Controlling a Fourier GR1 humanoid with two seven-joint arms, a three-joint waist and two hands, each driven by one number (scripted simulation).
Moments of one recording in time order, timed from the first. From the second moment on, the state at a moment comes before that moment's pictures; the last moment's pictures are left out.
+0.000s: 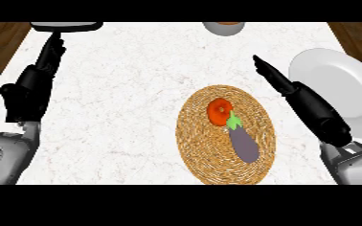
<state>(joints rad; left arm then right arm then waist) -0.29 0.53 -0.16 -1.54 0.09 0.27 0.10 -0.28 -0.51 0.29 -1.73 -0.14 0.13 0.15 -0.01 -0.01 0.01</state>
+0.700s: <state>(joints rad) -0.35 0.45 -0.31 -1.62 0.16 0.07 0.01 -0.56 -0.53 0.52 -1.26 -0.19 0.58 0.44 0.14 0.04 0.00</state>
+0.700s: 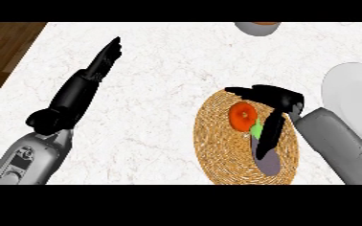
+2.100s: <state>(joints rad) -0.26 0.43 -0.24 -1.57 0.16 0.00 -0.08 -1.32 -0.17 0.57 -0.28 -0.07 1.07 0.58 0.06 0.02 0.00</state>
